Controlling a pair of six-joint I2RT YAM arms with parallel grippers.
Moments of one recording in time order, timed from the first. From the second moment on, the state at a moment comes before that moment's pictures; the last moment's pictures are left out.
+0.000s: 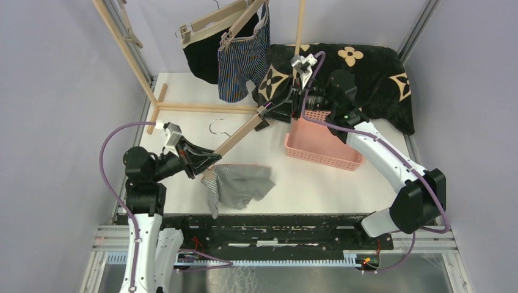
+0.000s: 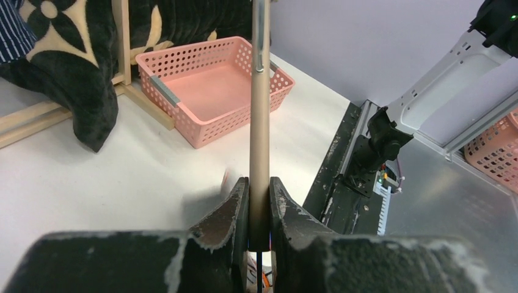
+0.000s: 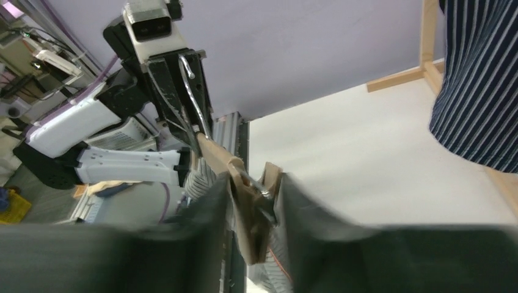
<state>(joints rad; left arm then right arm) 0.07 0.54 0.64 -0.09 1.14 -0.34 0.48 1.45 1.28 0.32 -1.04 0.48</state>
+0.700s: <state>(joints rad) 0.07 0.65 0.67 0.40 1.02 -0.60 0.53 1.44 1.11 0.71 -0.75 0.58</state>
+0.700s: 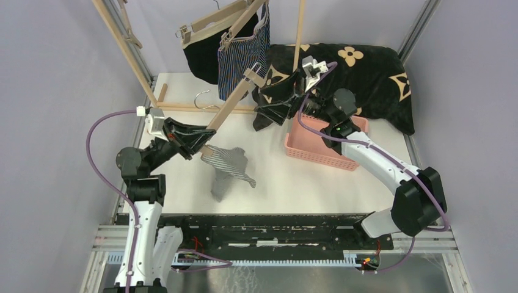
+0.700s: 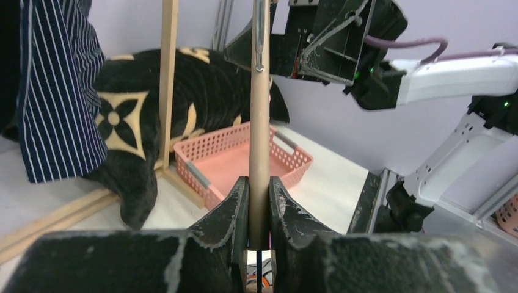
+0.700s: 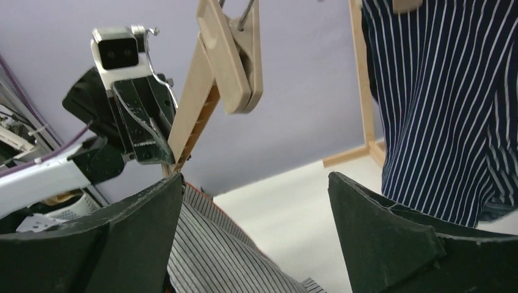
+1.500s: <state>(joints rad) -0.20 0.80 0.65 0.66 0.79 -0.69 0.62 1.52 1.16 1.00 -0.70 0.70</state>
